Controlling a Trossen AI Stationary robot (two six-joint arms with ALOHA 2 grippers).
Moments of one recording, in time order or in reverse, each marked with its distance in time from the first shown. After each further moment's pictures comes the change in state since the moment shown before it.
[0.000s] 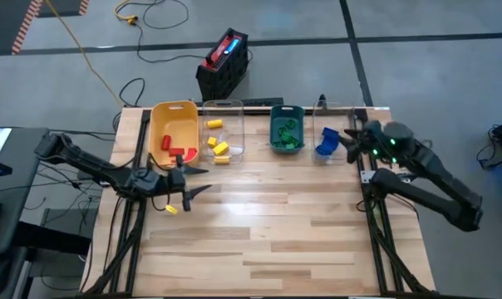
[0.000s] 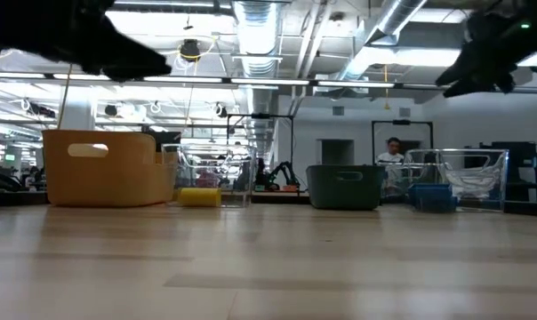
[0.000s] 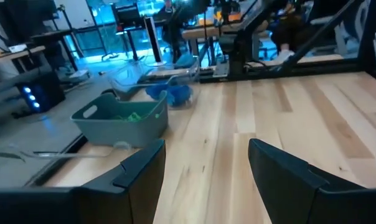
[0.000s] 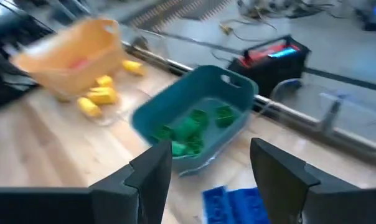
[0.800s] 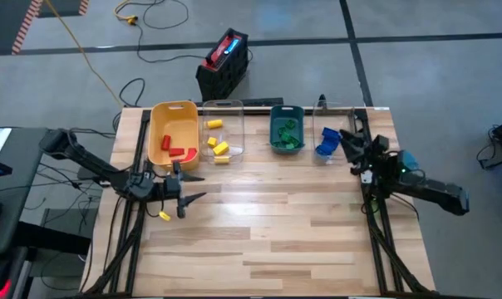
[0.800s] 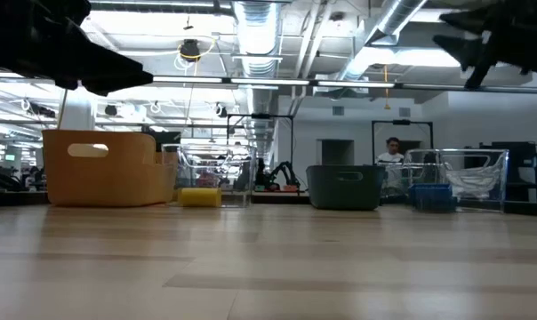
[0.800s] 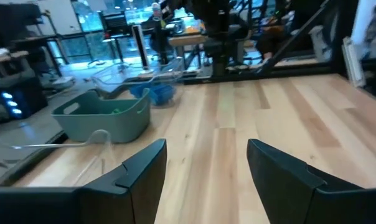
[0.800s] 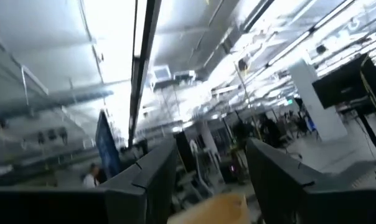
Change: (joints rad) left arm -0.118 -0.037 -0.138 0.142 -0.056 -0.024; right arm 0.366 -0.351 -0.568 1.183 0.109 0.088
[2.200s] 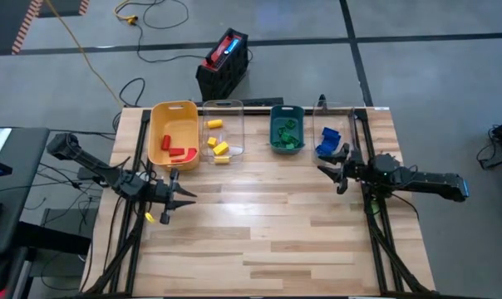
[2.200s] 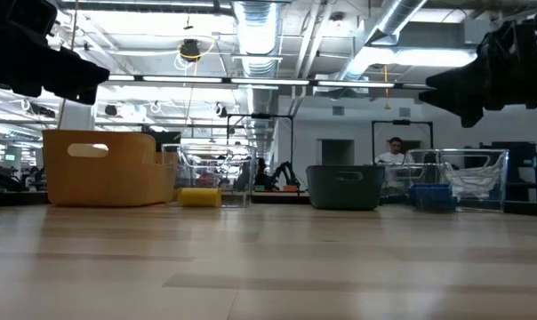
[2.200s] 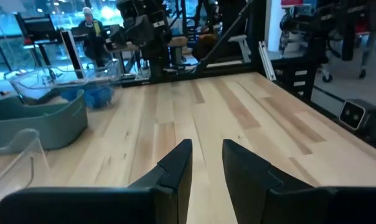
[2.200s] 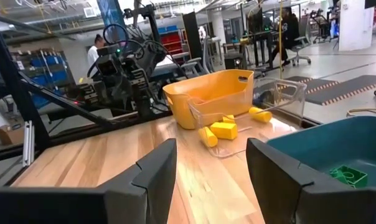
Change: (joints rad) left arm -0.053 -0.372 -0.126 -0.274 0.230 -0.018; right arm 0.199 0.008 -0.024 -0.480 -0.004 -0.118
